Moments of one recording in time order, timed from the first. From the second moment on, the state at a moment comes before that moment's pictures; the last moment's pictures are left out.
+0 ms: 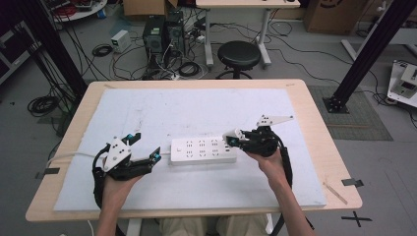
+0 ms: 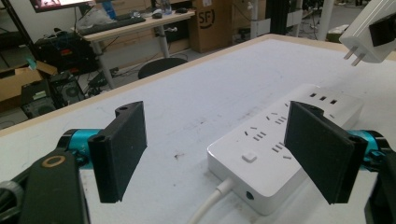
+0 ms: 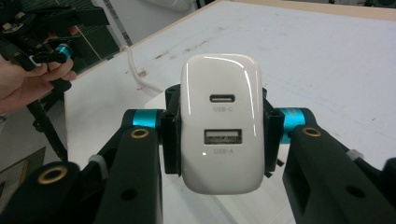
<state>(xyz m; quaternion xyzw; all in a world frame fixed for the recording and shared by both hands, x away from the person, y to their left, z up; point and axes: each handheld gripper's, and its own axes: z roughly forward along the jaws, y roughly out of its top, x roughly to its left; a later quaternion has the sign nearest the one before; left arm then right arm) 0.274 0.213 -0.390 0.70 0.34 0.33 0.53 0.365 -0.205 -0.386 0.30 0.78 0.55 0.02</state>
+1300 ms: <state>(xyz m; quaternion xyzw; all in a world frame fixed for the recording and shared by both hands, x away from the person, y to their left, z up) 0.256 0.245 -0.402 0.68 0.38 0.34 0.52 0.431 -0.162 -0.364 0.13 0.91 0.40 0.00</state>
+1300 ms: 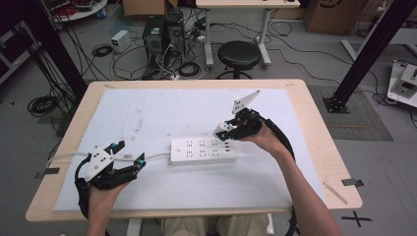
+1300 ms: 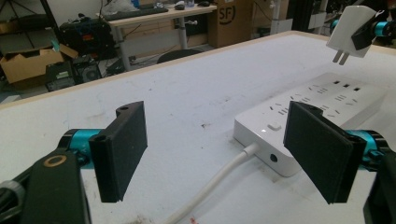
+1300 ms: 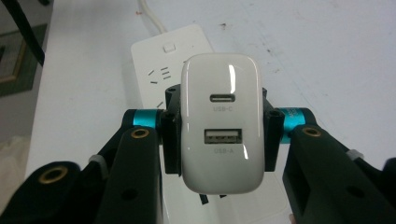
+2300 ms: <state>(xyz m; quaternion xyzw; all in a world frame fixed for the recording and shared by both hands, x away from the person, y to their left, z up) 0.253 0.250 -0.405 0.69 0.39 0.34 0.51 0.456 -0.122 -0.364 0.01 0.96 0.28 -0.01</state>
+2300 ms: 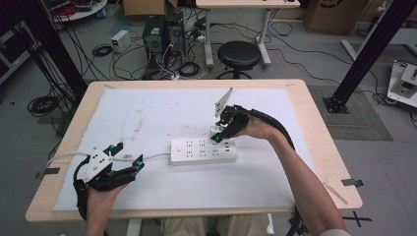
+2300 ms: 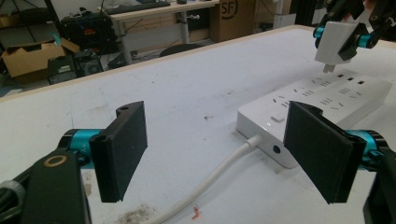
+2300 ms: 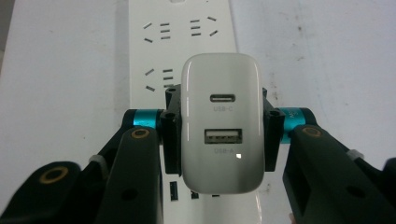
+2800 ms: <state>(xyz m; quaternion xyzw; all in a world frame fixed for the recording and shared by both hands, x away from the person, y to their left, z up) 0.251 0.251 -0.408 0.69 0.39 0.33 0.51 0.453 -0.112 -0.374 0.00 0.97 0.25 -0.01</state>
